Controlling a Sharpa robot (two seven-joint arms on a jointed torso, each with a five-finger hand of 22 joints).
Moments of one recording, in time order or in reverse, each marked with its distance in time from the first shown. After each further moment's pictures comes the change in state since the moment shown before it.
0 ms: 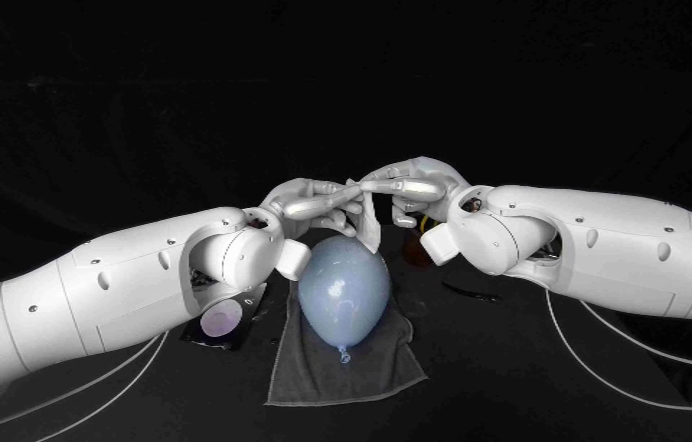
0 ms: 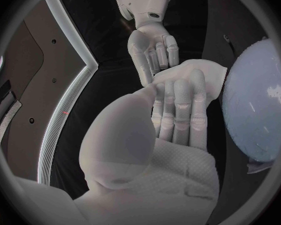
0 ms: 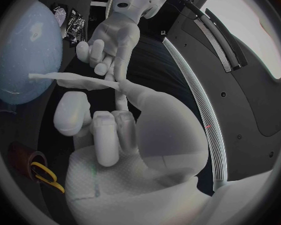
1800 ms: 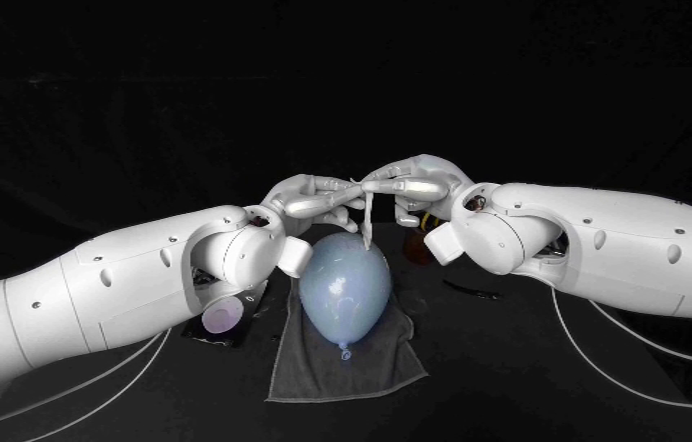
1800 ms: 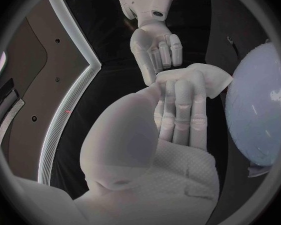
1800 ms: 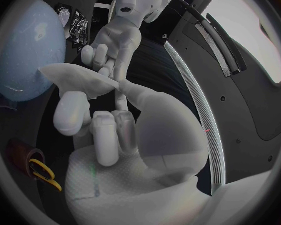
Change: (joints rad) left arm -0.003 0.000 -0.003 -0.001 0.014 0.012 0.040; left_hand 0.052 0.052 0.086 -0.046 -0.008 0.001 -0.005 -0.011 -0.017 0.026 0.007 -0.054 -0.028 -0.026 0.008 0.017 0.000 0.011 -0.040 0.004 0.047 0.037; right arm 0.002 -0.013 0.002 0.018 -0.050 0.005 -0.022; right_hand 0.000 0.008 0.004 -0.001 -0.001 0.000 0.000 -0.002 0.001 0.000 0.000 0.003 0.001 -0.002 0.002 0.001 0.000 -0.002 0.000 0.000 0.000 -0.001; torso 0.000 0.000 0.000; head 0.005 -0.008
